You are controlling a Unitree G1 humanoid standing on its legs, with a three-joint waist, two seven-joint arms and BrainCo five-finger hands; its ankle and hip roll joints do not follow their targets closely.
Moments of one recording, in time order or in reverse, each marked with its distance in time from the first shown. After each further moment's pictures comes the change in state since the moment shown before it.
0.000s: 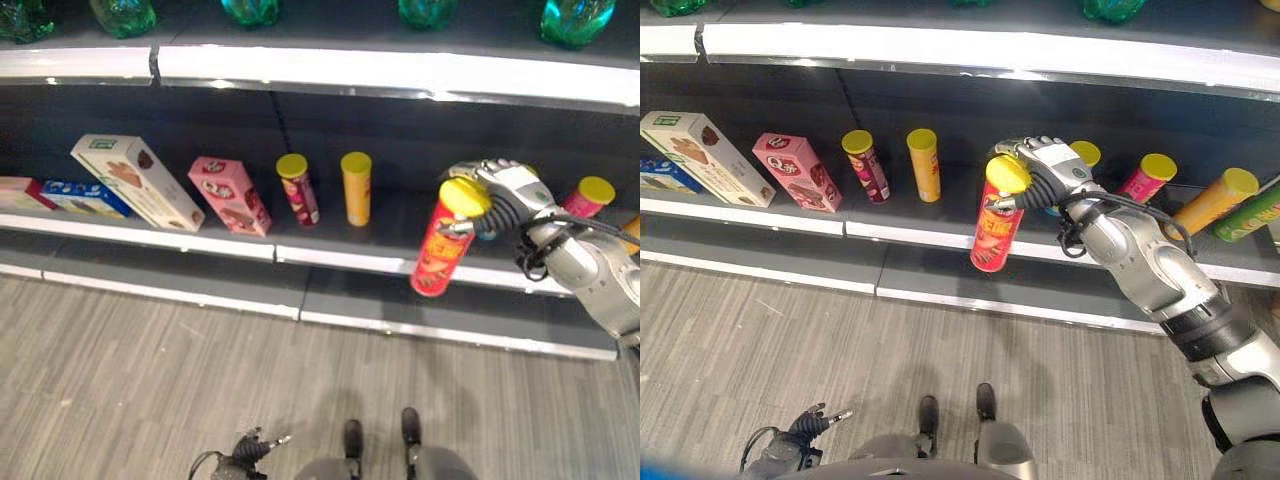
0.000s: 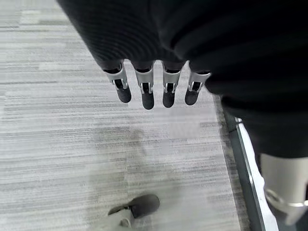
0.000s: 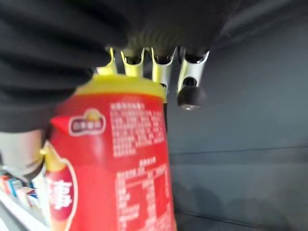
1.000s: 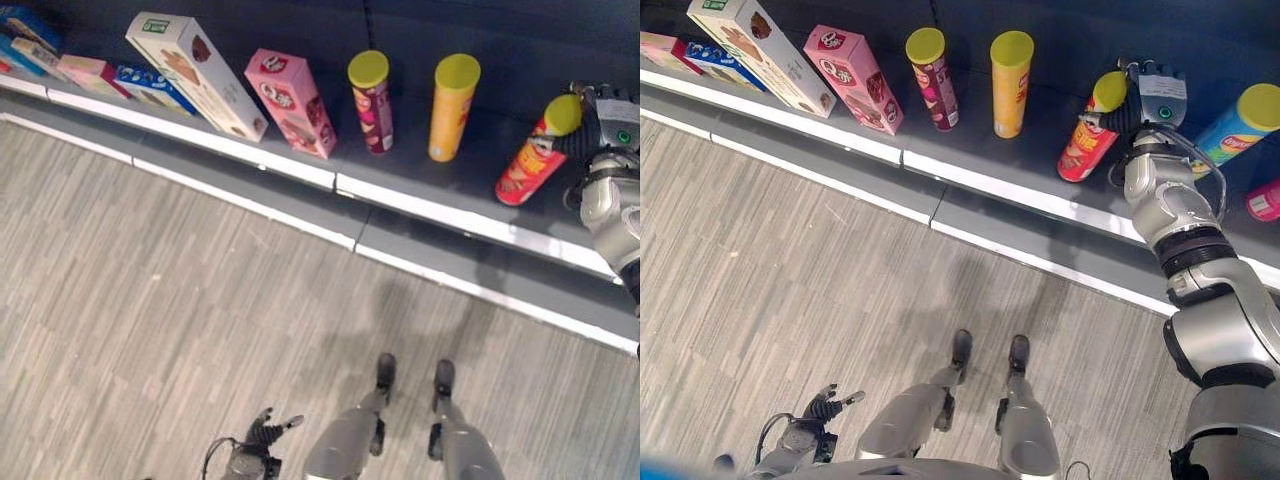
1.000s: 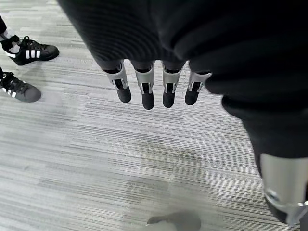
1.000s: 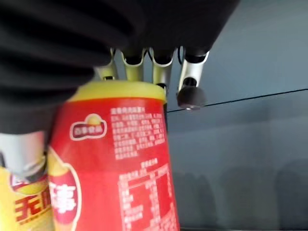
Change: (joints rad) left arm -0.035 -0.029 -0.071 -0.027 -0.080 -0.066 0.074; right arm -0.415 0.074 0.114 0.741 -0.118 0.141 -0.424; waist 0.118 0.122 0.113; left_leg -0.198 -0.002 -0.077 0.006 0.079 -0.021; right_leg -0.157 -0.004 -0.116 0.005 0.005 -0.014
